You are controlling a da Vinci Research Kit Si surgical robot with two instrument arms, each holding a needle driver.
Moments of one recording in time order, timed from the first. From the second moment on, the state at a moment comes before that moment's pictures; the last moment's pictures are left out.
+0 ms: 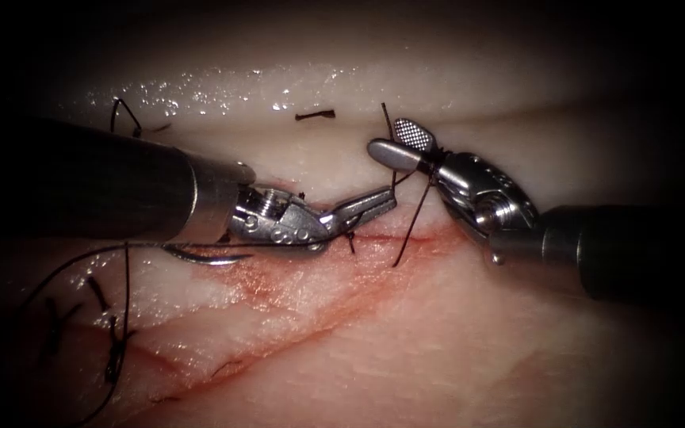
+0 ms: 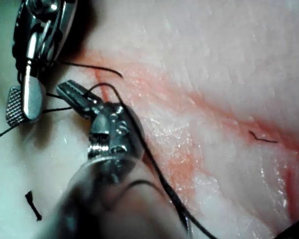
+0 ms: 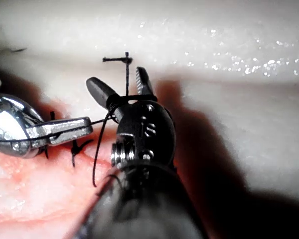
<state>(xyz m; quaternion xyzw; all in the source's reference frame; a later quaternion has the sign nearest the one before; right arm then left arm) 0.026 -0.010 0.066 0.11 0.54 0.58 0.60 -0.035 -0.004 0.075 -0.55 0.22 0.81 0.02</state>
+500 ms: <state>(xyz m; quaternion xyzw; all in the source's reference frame) 0.027 -0.012 0.065 0.07 0.50 0.57 0.65 -0.035 -0.004 0.075 -0.55 0.21 0.81 0.02</state>
